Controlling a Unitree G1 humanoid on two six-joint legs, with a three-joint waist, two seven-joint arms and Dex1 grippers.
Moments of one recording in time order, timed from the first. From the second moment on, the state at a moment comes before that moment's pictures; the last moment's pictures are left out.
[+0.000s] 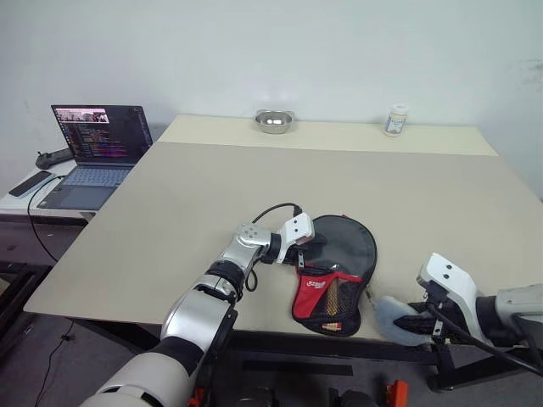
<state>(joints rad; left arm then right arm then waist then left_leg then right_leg) -1.00 0.13 -0.19 1.25 0.09 -0.36 -1.19 -0.03 -1.05 -0.20 -0.78 0.80 1.29 0.73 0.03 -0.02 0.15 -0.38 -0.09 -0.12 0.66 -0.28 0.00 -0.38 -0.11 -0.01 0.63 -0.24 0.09</state>
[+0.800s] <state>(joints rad) -0.99 0.22 -0.09 1.11 -0.03 -0.27 -1.34 -0.62 -0.58 -0.04 0.00 0.52 1.05 0.45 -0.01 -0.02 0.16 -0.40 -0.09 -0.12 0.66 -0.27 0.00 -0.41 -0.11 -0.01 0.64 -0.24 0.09</state>
